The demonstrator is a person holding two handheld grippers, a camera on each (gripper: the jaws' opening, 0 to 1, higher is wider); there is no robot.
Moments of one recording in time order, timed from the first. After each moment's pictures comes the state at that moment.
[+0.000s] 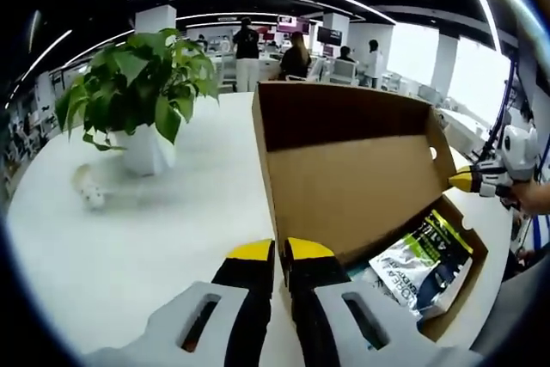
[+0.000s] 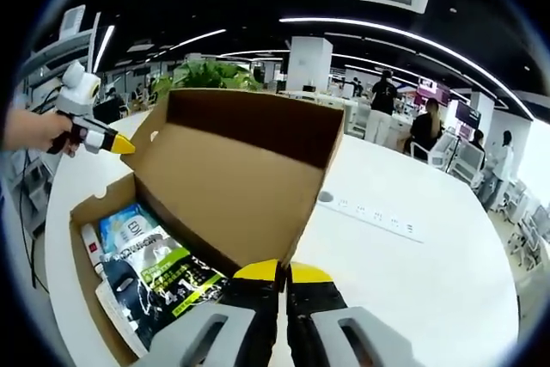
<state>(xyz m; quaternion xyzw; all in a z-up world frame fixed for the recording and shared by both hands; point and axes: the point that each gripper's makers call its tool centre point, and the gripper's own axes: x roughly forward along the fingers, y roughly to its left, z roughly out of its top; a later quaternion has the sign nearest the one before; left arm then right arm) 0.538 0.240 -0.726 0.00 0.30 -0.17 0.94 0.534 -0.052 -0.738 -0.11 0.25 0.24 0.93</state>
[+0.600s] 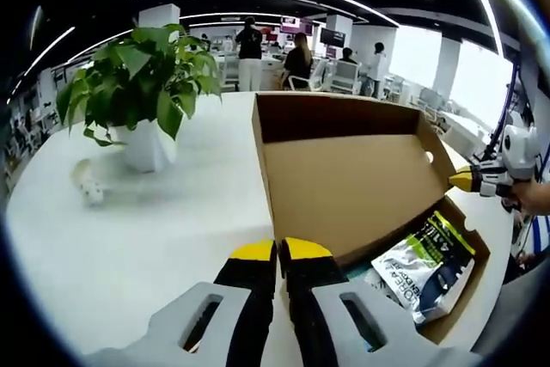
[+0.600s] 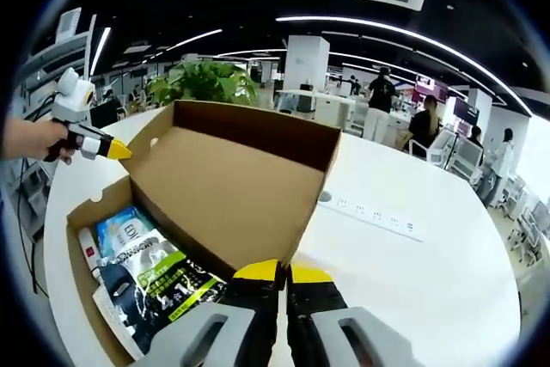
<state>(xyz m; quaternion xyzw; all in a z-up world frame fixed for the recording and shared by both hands) 0.539 0.238 -0.727 0.00 0.30 -0.17 0.94 0.540 -0.053 -0.740 -0.11 0.25 0.23 0.93</state>
